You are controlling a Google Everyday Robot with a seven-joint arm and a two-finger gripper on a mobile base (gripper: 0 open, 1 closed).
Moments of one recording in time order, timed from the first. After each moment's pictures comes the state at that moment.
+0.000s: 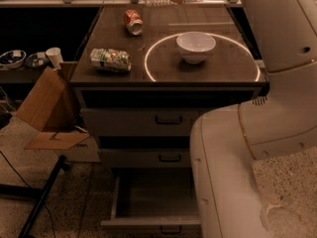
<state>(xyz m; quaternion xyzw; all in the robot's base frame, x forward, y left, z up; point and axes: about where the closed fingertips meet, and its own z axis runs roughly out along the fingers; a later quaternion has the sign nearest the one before) 0.740 -0.074 1.061 -0.58 0.72 -0.17 0.34</state>
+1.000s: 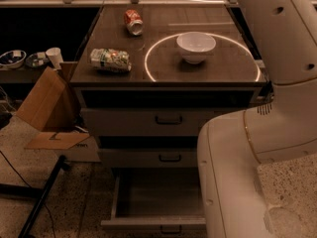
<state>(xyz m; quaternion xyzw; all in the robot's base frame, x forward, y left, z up) 0.728 -0.058 1.083 -0.57 0.69 -0.20 0.40</state>
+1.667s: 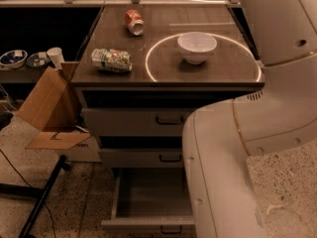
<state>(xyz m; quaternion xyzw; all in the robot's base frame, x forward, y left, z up) 0.751 -0.051 1.116 -0.57 0.68 -0.21 0.41</state>
